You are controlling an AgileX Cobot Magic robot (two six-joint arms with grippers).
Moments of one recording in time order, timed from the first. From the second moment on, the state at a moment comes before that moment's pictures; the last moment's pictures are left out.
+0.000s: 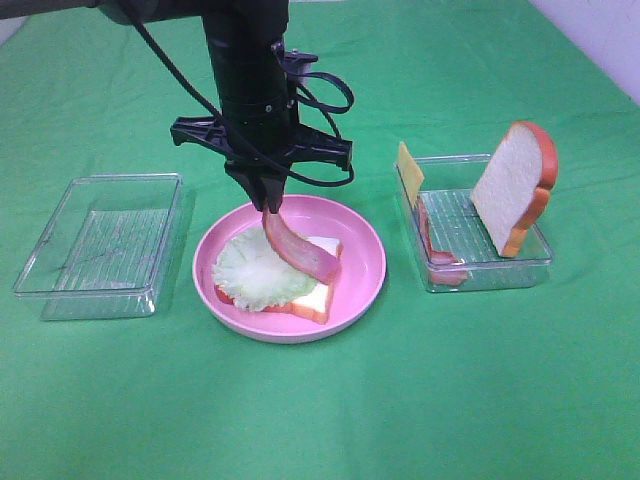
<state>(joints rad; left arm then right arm) -0.63 2.26 -1.98 0.00 1.22 -0.39 -0.06 0.00 -0.50 0.02 1.07 -0.04</state>
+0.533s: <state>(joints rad) -0.63 2.14 -1.98 0.04 1.22 -0.34 -0.06 0.00 -0.50 0.02 1.07 -0.04</state>
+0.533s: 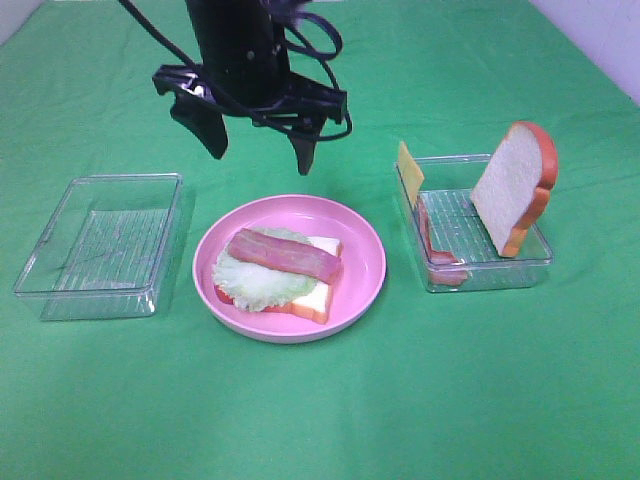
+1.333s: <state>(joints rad) -0.63 1.45 -1.81 0.06 1.22 -0.23 -0.06 0.00 -0.50 0.02 1.07 -0.04</state>
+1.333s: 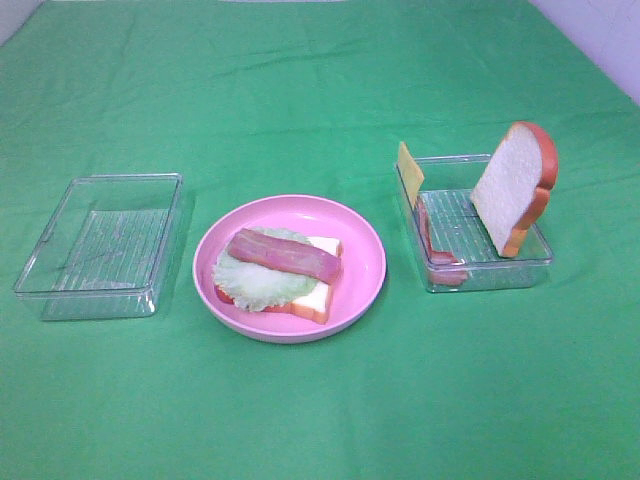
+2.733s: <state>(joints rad) -0.63 0.04 -0.60 0.06 1.17 -0.07 -0.06 0.00 -0.50 0.02 1.07 -0.04</state>
